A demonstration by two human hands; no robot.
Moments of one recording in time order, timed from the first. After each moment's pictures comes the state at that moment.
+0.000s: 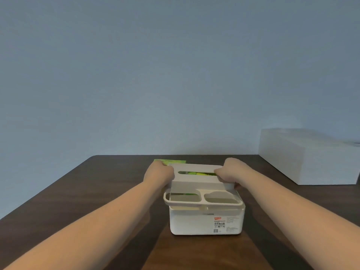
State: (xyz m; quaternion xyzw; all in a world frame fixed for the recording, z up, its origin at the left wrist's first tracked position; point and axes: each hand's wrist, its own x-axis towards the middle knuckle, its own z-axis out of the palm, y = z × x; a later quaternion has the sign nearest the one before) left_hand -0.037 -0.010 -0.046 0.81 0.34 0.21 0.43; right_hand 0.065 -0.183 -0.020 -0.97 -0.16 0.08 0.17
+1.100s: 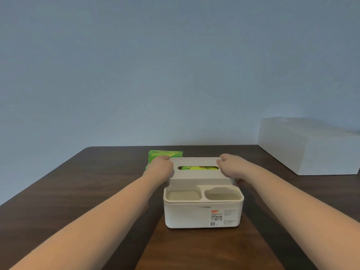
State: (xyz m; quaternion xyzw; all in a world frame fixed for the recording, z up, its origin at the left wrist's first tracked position) left_hand -0.027 -0.015 -0.055 0.80 0.32 0.15 0.49; right_hand 0.085 -0.189 -0.041 -0.95 -0.25 0.08 0.19
